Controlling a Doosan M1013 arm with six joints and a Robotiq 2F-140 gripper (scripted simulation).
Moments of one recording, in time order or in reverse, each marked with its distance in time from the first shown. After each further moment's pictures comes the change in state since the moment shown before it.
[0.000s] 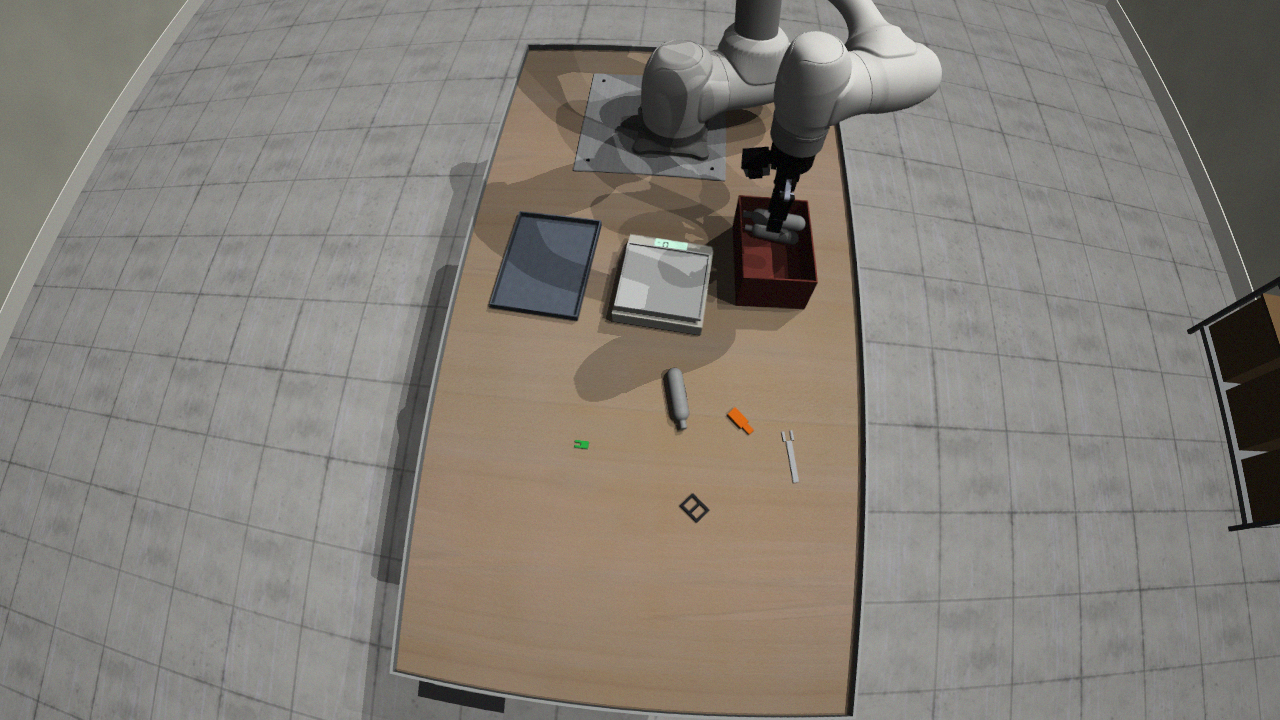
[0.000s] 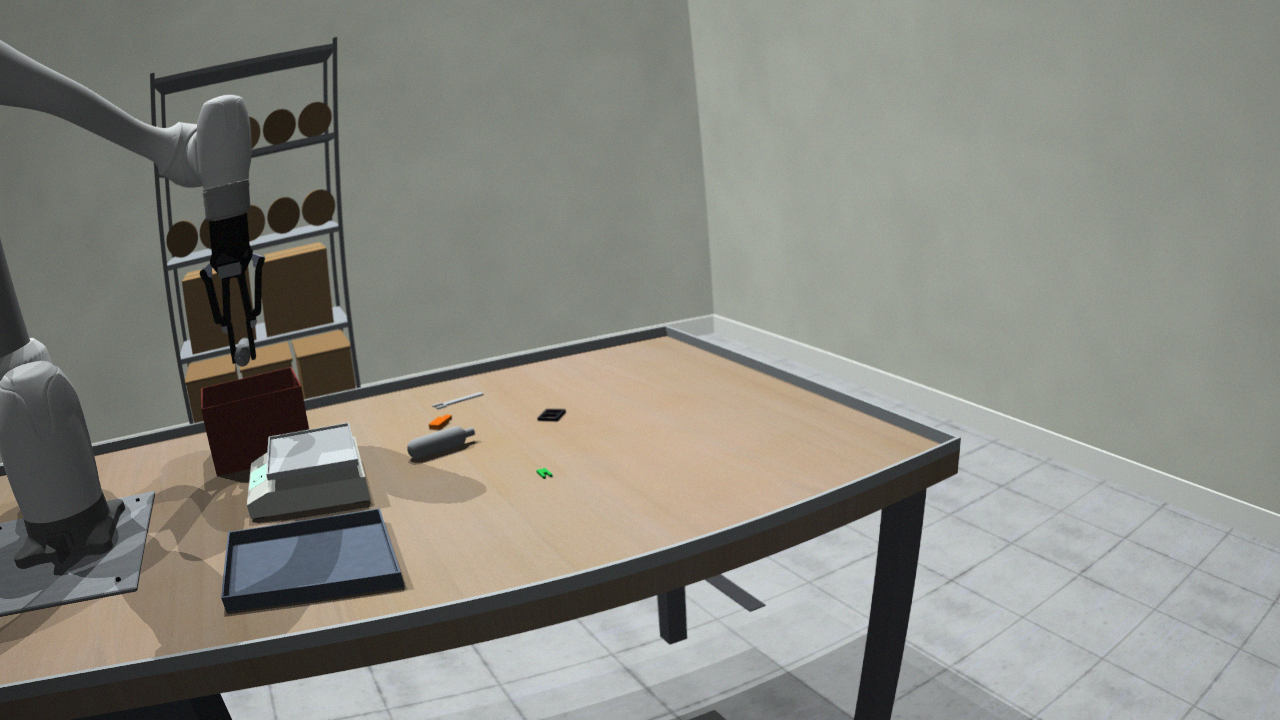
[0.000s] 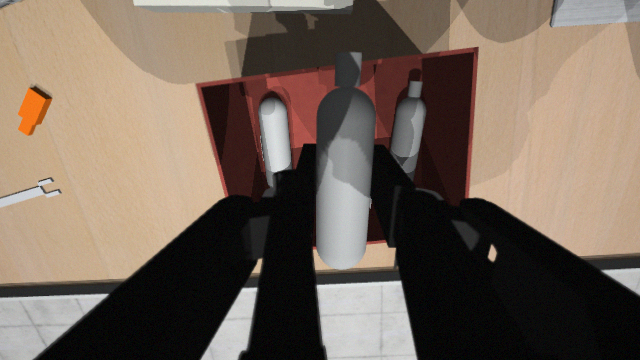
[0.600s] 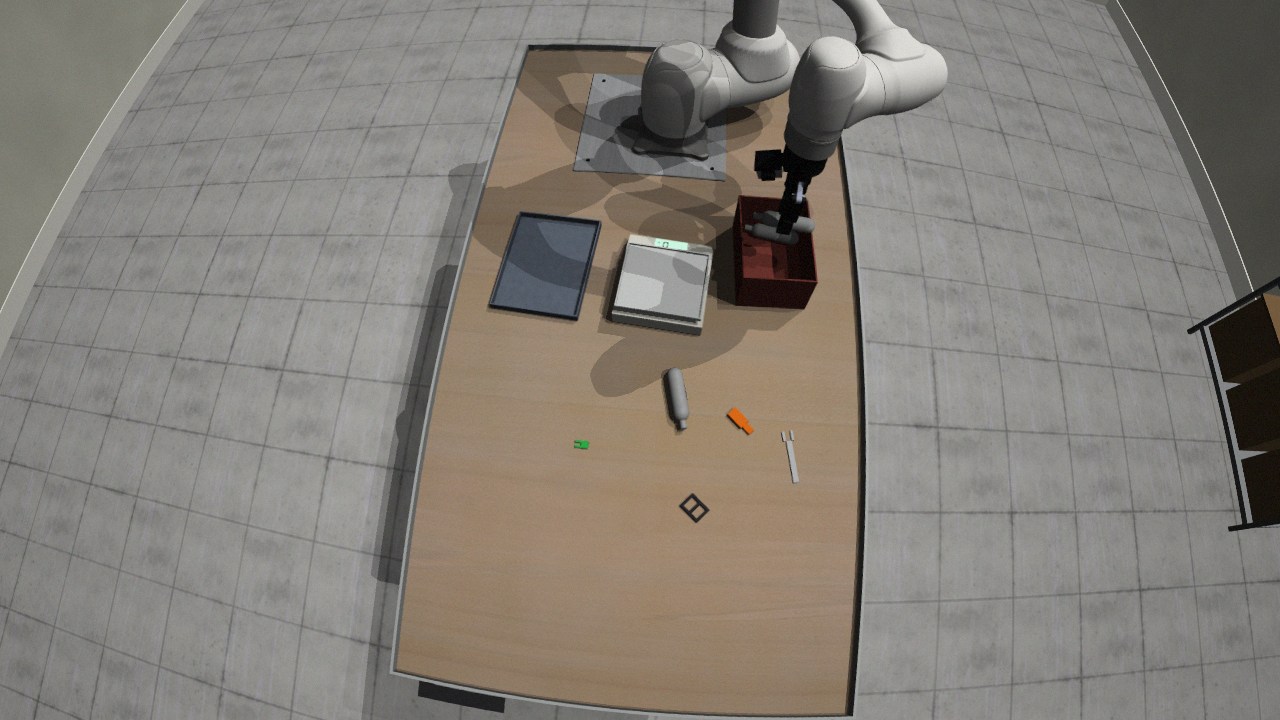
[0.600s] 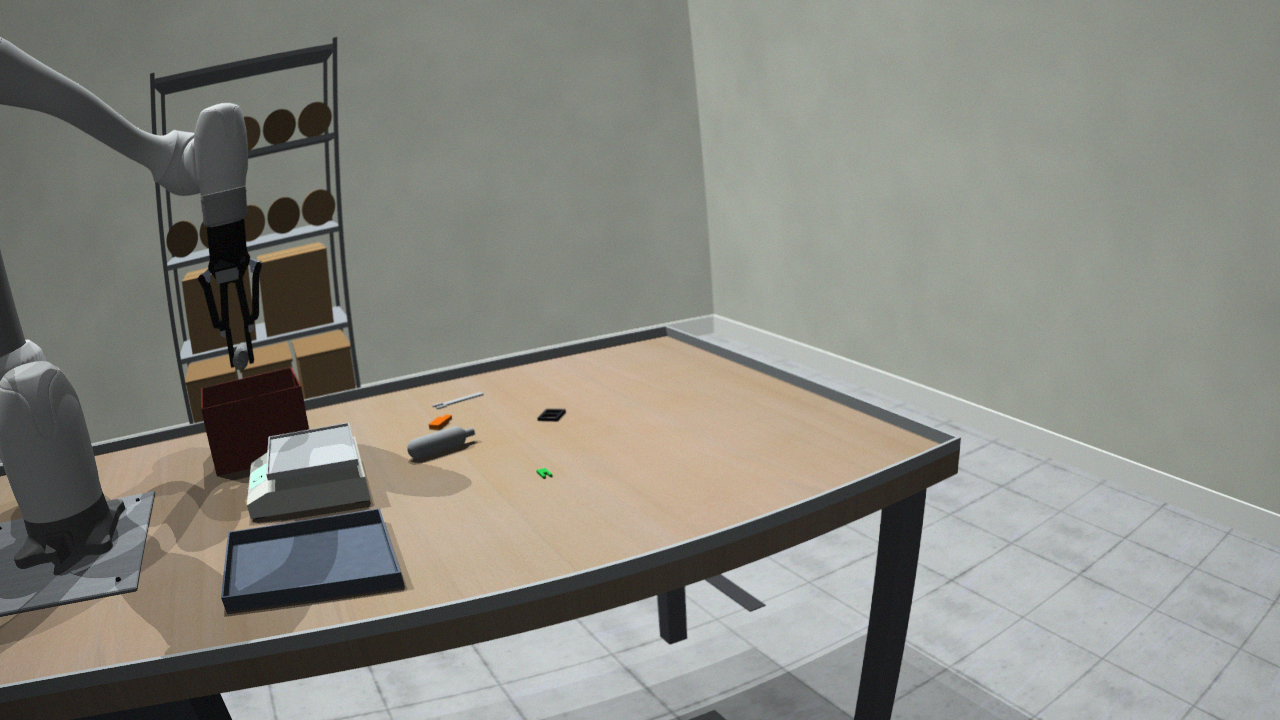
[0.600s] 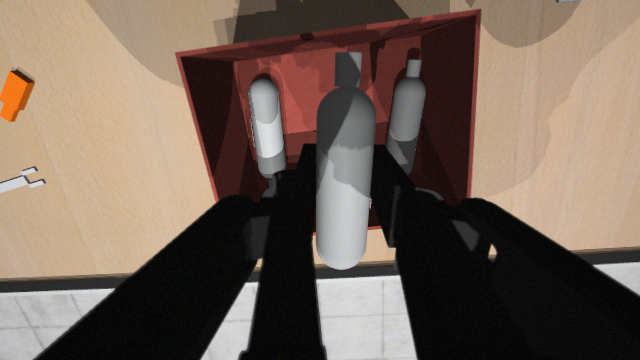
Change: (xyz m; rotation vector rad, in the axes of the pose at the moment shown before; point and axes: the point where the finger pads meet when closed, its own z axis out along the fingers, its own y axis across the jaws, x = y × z) arm -0.021 0.007 0.011 0.005 0.010 0.005
